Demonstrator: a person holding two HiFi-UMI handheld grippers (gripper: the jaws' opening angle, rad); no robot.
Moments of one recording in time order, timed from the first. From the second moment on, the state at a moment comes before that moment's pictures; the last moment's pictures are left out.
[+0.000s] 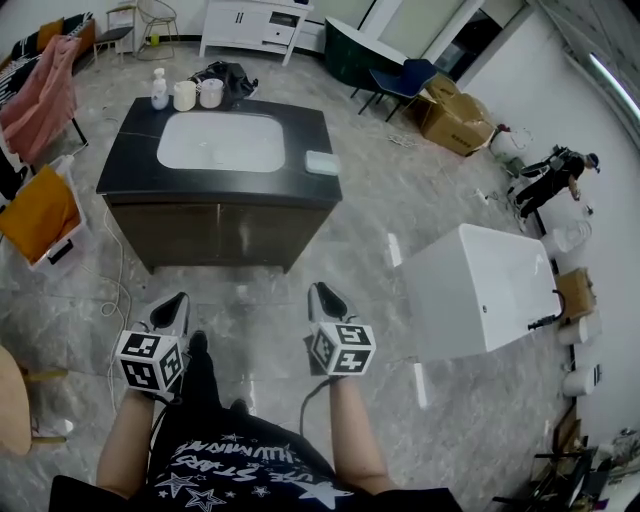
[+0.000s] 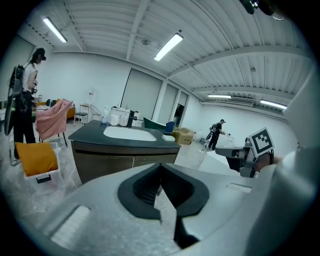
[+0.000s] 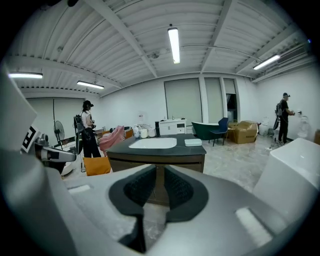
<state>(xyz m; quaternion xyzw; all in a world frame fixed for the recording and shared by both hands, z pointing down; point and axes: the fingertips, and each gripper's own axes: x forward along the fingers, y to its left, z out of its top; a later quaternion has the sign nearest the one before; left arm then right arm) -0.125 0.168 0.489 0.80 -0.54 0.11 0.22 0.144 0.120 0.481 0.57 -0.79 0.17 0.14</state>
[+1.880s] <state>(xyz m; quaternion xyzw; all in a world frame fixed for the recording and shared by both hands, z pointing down) -0.071 -0.241 0.520 0.84 -0.45 0.17 0.25 0.213 -0.263 0.523 0.64 -0.72 0.23 0.16</state>
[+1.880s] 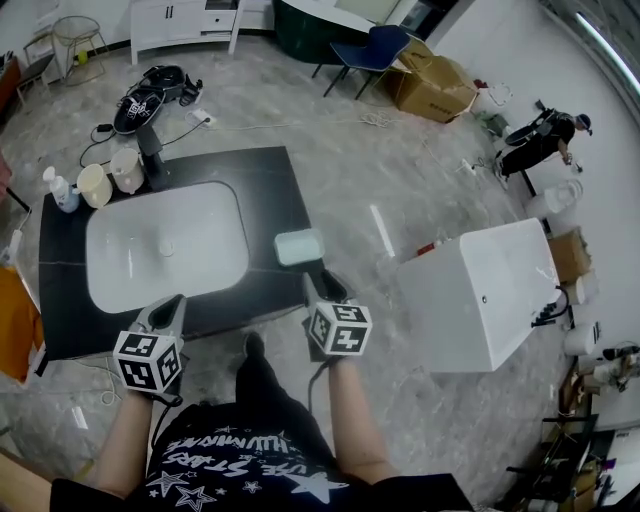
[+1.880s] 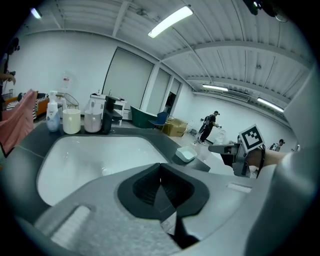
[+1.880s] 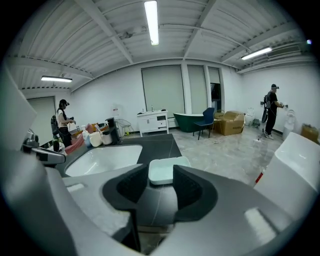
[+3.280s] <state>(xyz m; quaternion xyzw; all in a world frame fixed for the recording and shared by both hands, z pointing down) 0.016 -0.337 0.542 0.81 -0.49 0.18 0.28 0.273 -0.385 0.620 0.55 -0.72 0.28 0.30</state>
